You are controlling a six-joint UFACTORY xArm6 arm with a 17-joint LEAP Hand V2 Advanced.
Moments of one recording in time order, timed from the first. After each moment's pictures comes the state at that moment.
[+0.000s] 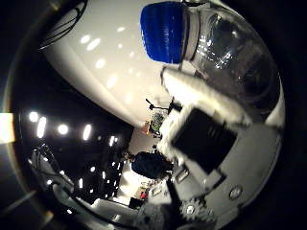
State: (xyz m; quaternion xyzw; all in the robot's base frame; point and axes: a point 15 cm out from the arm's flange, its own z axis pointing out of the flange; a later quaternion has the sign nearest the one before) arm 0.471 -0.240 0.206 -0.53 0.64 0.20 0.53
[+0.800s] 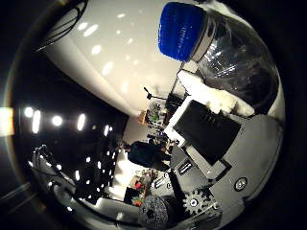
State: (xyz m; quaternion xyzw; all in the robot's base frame) arm 0.476 -0.188 0.284 -0.63 0.60 0.16 0.48
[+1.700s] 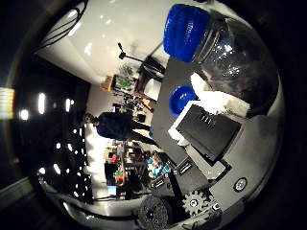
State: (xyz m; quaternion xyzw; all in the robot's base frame) arm 0.440 -0.036 0.393 -0.79 0.58 0.06 0.20
